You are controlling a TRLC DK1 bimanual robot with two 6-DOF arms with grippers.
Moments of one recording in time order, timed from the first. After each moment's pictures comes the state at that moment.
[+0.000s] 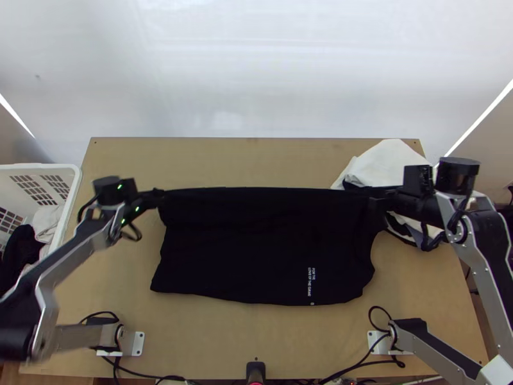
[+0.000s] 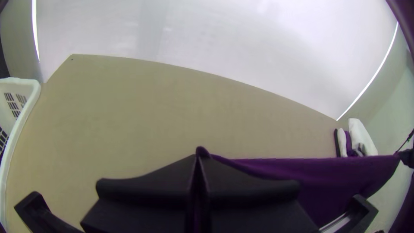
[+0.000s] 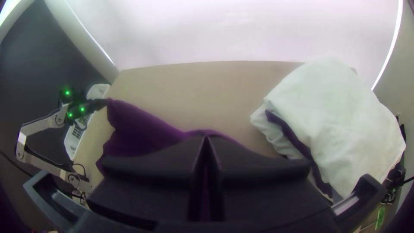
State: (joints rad) left arm -0.01 1.44 0.79 0.08 0.17 -0.23; right arm 0.09 1.10 1.18 -0.78 -0.41 0.10
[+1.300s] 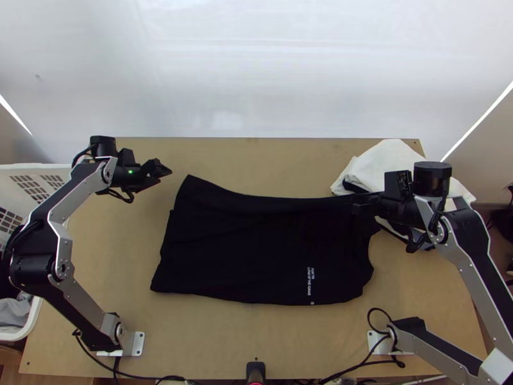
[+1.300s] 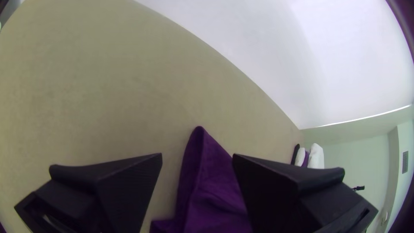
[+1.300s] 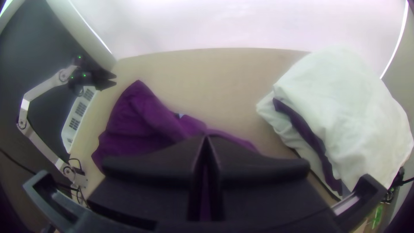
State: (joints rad) left arm 0.12 1.83 1.34 -0.44 0.57 -0.39; right arm 0.18 1.13 1.12 -0.73 -0.36 0.13
